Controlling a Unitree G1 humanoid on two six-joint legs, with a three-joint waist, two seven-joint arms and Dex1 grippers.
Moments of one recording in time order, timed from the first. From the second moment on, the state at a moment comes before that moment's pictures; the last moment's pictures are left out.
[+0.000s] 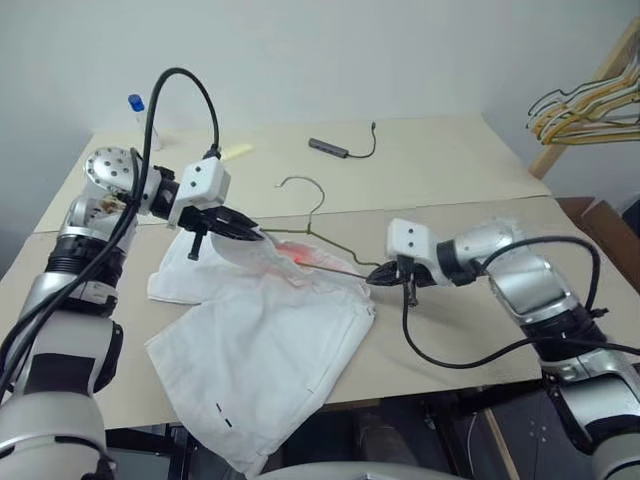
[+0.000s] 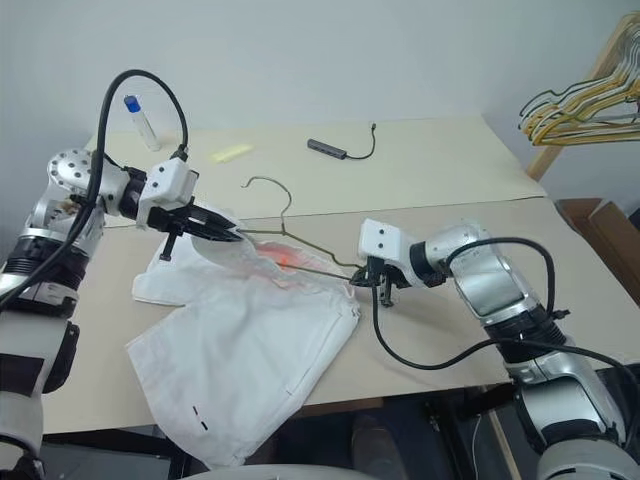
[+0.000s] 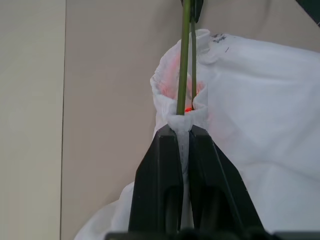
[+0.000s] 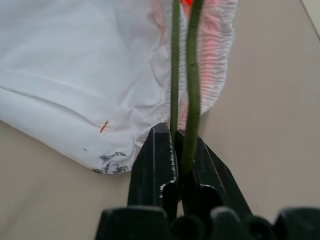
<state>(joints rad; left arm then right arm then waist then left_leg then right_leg) -0.97 0.76 -0.31 0.68 -0.24 -0.15 -1.60 -0.62 -0.70 0.37 -0.04 0.09 0.43 1.18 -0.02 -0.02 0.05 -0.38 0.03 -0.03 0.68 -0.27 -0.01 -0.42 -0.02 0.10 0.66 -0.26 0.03</state>
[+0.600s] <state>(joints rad) -0.97 0.74 -0.18 0.72 -0.17 -0.17 -1.54 -0.52 -0.69 -0.08 -0.08 0.34 0.70 0.99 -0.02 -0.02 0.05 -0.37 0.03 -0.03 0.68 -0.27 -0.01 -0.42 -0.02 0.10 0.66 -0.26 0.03</state>
